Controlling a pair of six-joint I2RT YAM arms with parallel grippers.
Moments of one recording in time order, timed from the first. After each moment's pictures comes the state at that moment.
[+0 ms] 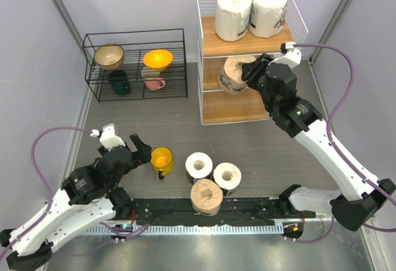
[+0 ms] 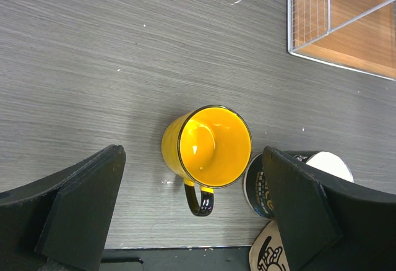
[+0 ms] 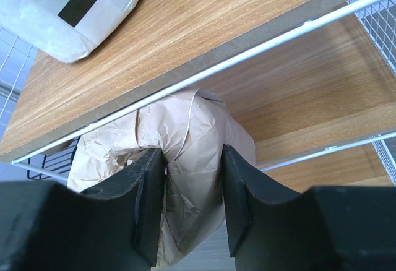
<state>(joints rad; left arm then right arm) -0.88 0.45 0.74 -0.96 -0.64 -0.93 0.58 1.18 1.34 -0.32 0.53 0.63</state>
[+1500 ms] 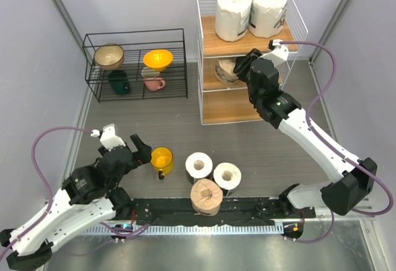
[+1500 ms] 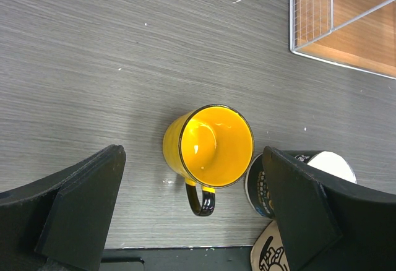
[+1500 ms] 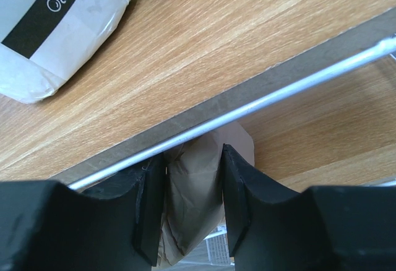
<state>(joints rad) -0.88 0.45 0.73 -0.97 -0.64 -0.93 0.58 1.33 1.32 -0.11 0.63 0.61</state>
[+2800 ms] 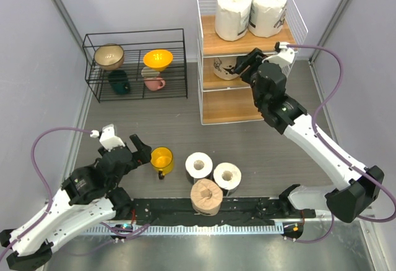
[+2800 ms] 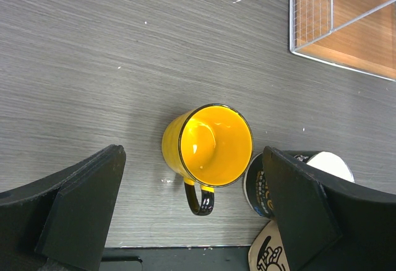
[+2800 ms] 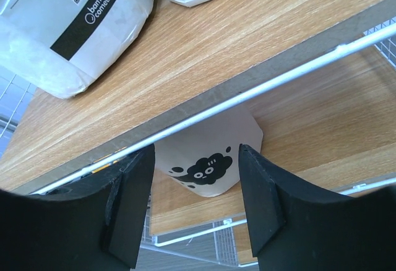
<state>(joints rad) -0.88 0.45 0.73 -0.97 -0.64 -0.94 0.58 1.26 1.28 -0.06 0.60 0.60</state>
